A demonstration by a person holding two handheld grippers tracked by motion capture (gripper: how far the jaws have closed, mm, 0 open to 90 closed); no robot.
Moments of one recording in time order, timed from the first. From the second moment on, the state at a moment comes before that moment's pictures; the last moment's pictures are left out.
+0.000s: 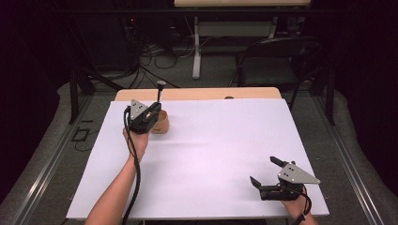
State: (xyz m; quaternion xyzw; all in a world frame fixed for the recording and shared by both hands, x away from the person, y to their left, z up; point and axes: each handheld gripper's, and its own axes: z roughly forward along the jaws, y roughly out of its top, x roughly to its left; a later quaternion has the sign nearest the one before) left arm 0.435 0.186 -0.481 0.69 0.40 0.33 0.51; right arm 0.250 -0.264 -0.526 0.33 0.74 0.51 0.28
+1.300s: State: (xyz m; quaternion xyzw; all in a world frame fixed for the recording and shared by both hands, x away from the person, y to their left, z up) left arm 0.457 0.179 -0.503 0.70 0.40 0.35 0.49; right arm 0.250 -0.264 -0.526 0.33 0.74 0.51 0.28
